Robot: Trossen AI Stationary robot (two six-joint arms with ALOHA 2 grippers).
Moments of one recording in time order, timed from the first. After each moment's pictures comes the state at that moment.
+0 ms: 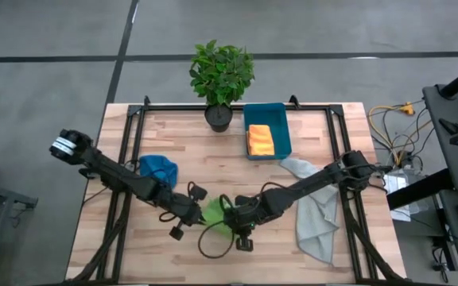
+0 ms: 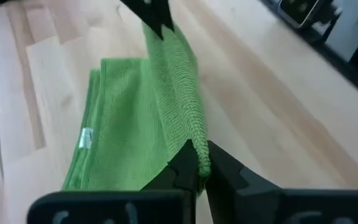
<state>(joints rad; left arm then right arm) -0.43 1.39 0.69 0.01 0.01 0.06 0.39 2.02 1.52 -0.52 -0.08 0.46</state>
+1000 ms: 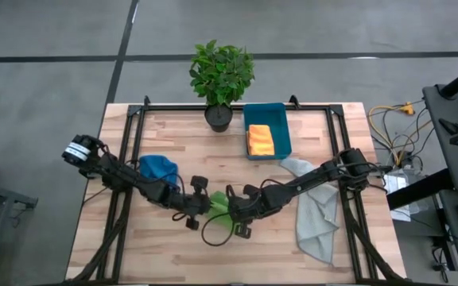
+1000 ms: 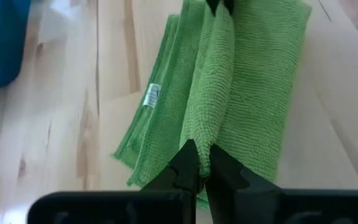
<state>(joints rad) -0.38 1.56 0.69 0.07 -0.33 0.01 0.34 2.02 1.42 -0.54 0.11 0.57</state>
